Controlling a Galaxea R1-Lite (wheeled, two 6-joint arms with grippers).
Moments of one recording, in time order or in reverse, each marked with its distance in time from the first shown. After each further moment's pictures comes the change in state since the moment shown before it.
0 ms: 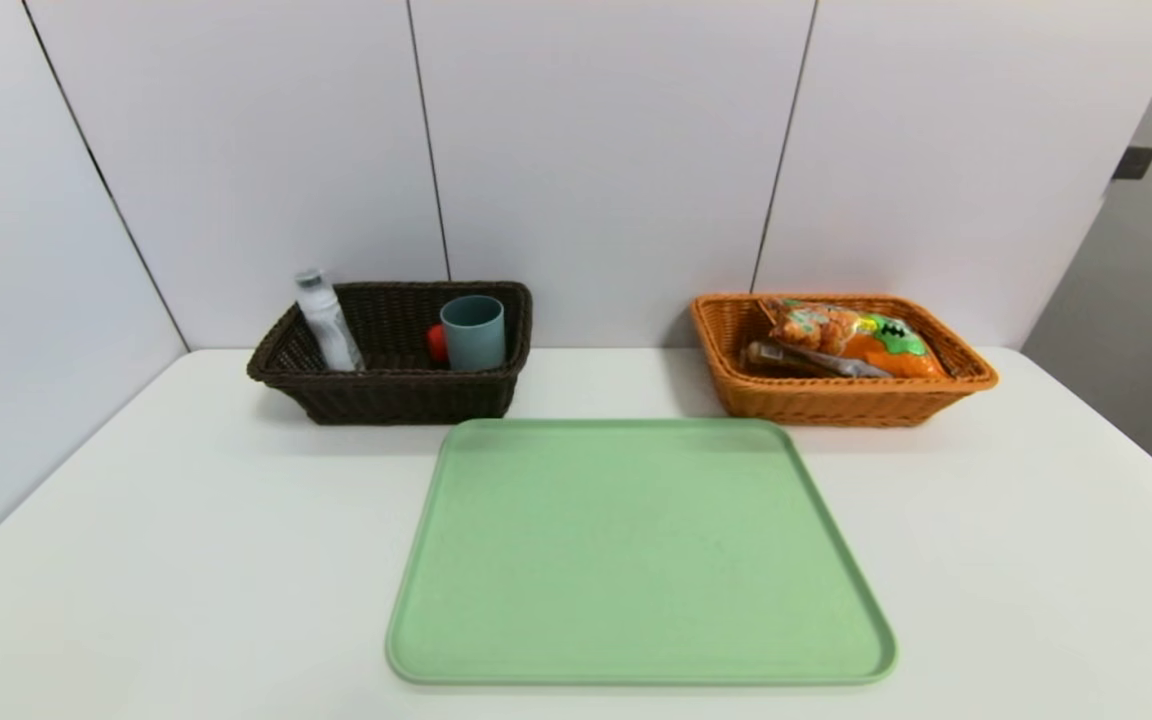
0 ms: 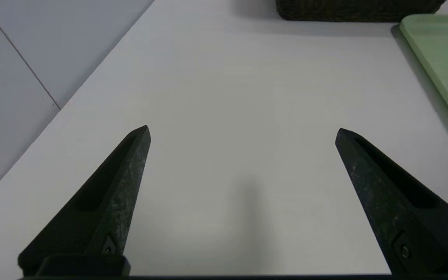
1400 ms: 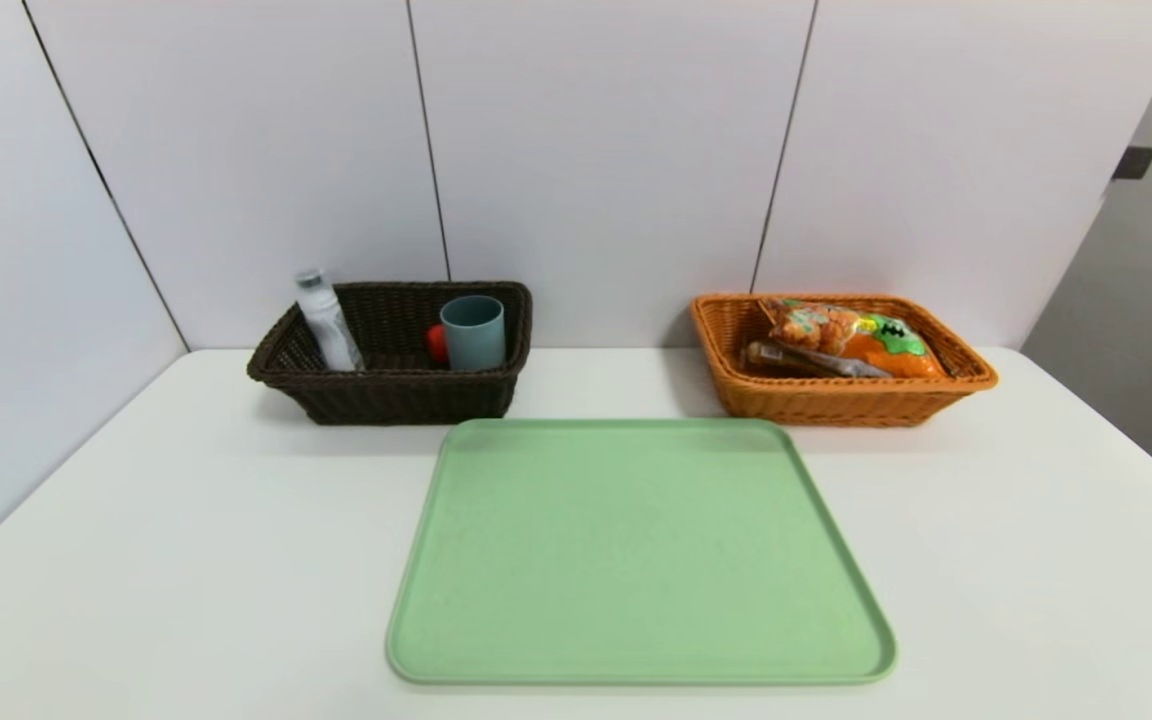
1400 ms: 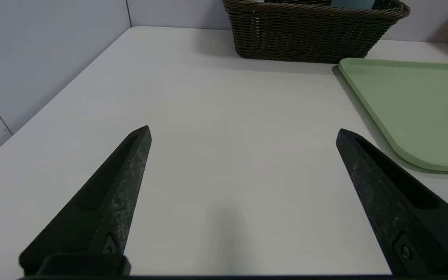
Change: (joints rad) left arm -0.018 -0.142 0.027 0.002 -0.093 -0.069; right arm 0.001 -0.002 0.176 -0.164 -0.015 0.206
